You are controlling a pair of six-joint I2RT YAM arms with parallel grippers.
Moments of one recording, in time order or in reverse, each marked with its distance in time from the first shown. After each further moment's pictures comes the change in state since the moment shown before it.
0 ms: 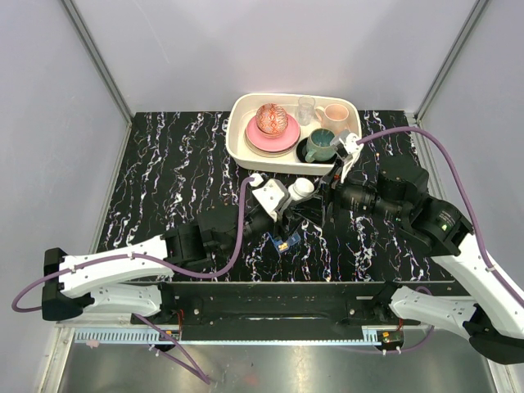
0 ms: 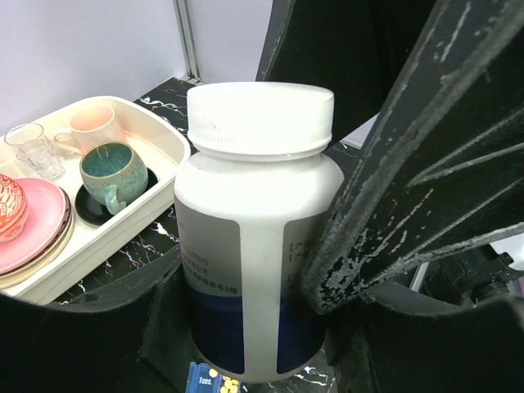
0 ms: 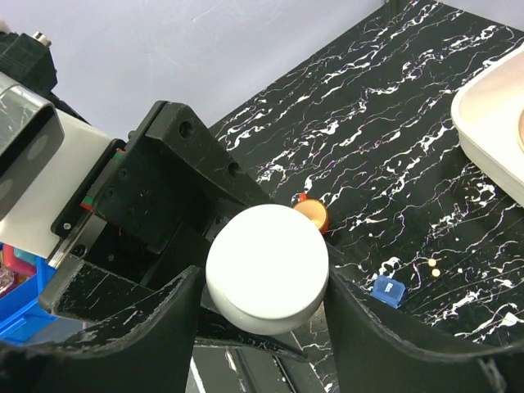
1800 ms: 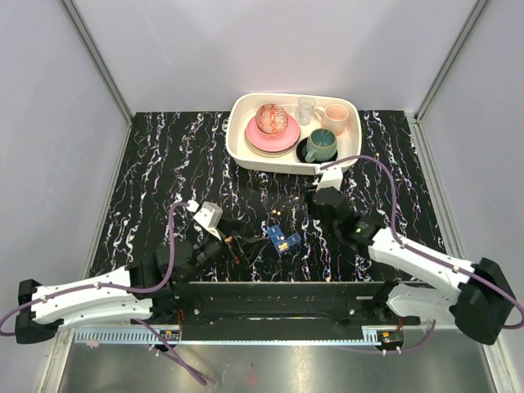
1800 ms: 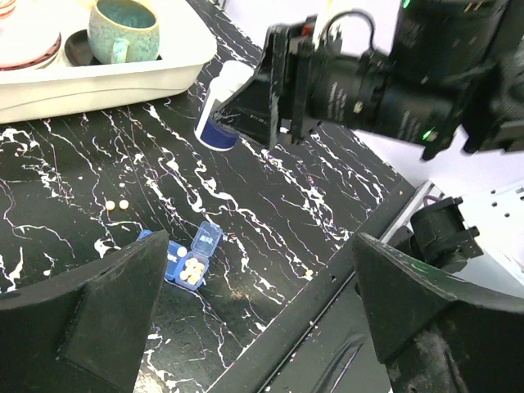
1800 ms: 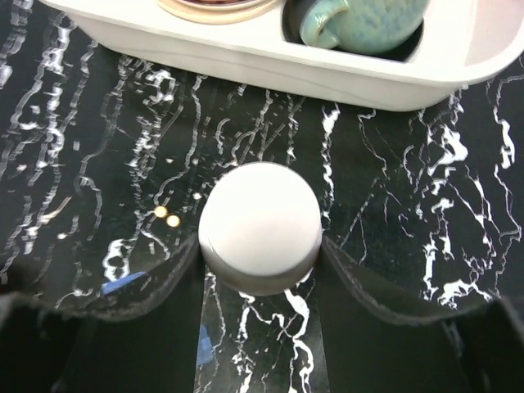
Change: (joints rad) left arm 0.008 -0.498 -0.533 -0.004 -0.124 -0.412; right arm 0.002 0.156 -0.620 0.494 0.849 0.061
